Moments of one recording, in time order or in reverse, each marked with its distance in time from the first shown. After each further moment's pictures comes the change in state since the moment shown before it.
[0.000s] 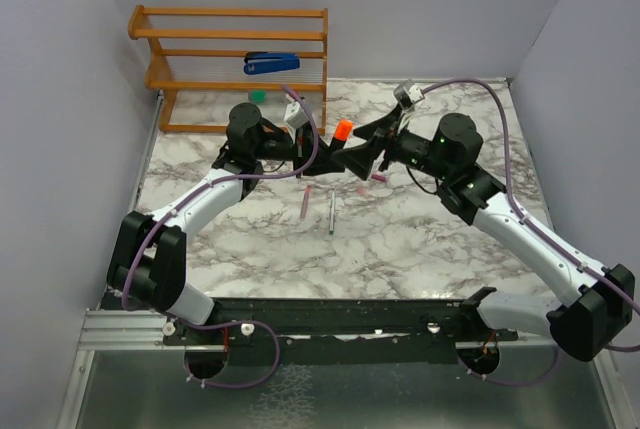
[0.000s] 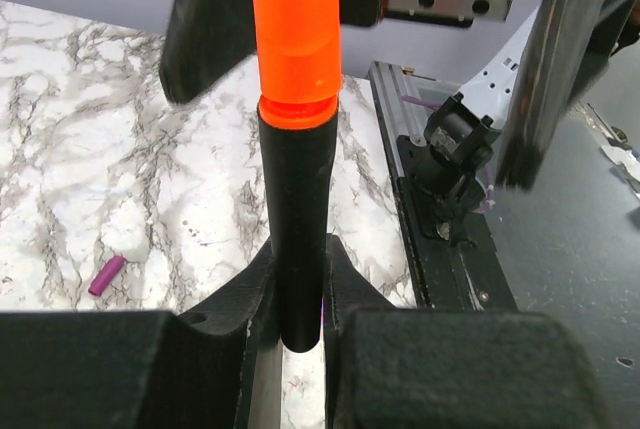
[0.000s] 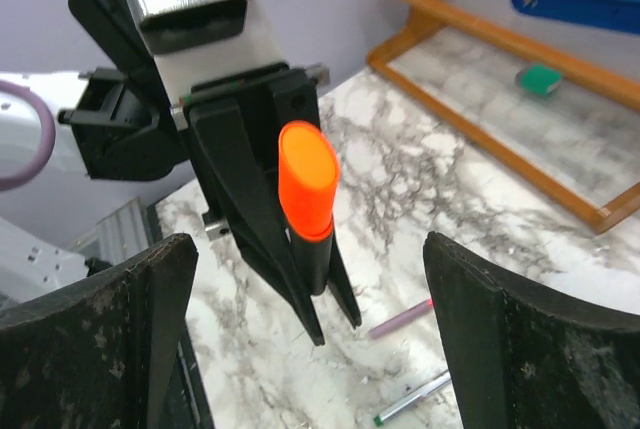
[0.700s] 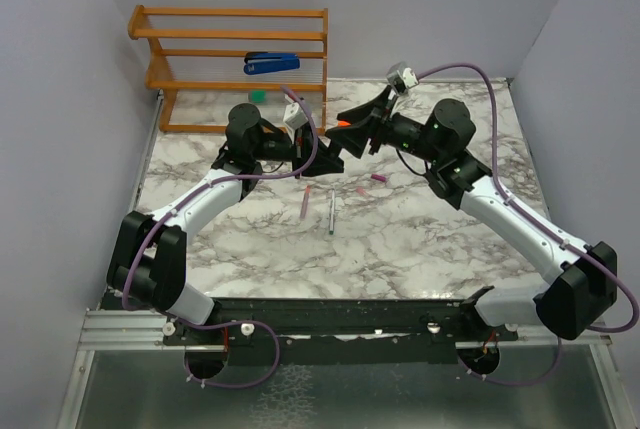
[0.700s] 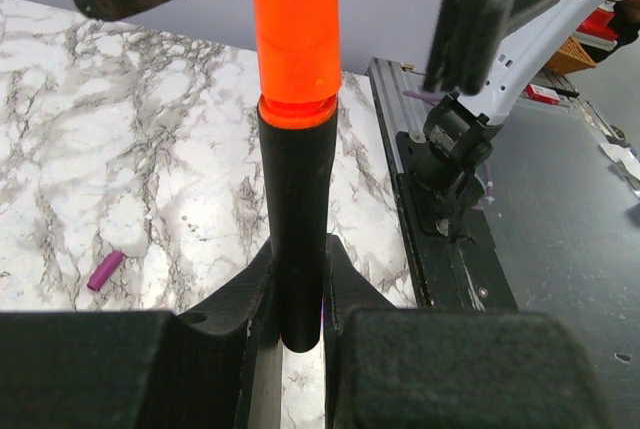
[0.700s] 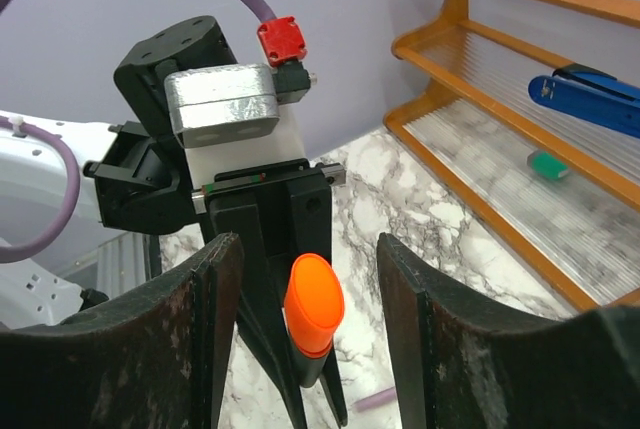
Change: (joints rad) left arm 0.006 0.000 -0.008 0.000 0.009 0.004; right arm -0.003 0.117 0.100 0.166 -0.045 -0.016
